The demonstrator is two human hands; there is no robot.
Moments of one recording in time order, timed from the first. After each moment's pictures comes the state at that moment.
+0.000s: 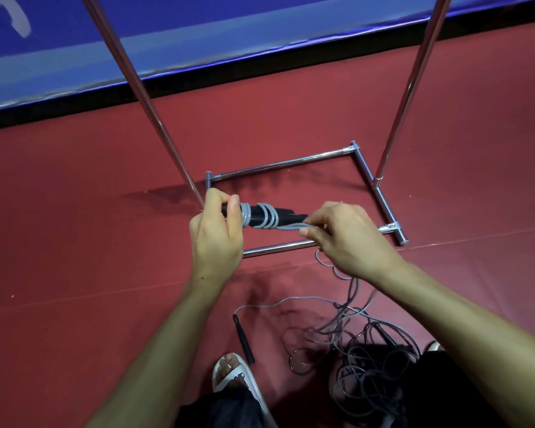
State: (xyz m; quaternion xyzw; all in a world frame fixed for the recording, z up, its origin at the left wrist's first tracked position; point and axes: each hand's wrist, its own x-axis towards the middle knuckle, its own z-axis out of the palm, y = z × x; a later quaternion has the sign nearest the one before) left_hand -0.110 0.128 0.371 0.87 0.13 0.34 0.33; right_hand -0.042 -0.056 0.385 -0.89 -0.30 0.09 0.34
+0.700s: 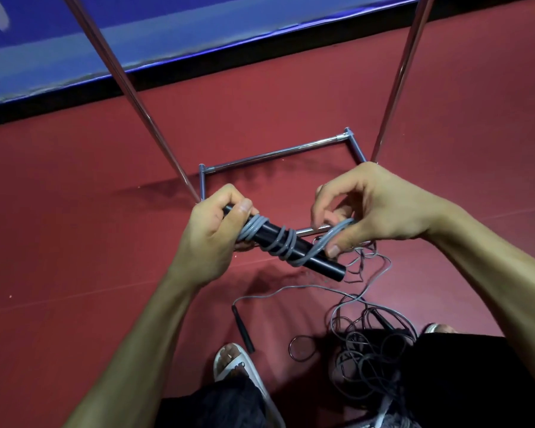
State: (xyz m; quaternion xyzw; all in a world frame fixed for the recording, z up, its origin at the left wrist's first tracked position) left_hand -0.127 0.112 0.405 0.78 0.09 0.11 0.61; right_hand -0.012 -0.096 0.422 -0.65 -0.46 0.32 0.51
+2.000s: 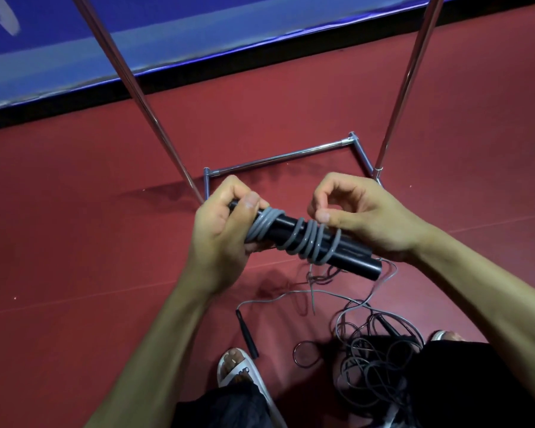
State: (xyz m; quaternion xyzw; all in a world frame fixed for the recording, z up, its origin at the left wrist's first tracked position) left_hand -0.128 0.093 0.425 0.68 0.07 0.17 0.71; right_hand -0.024 -0.075 0.391 -0.57 -0.34 0.30 0.69
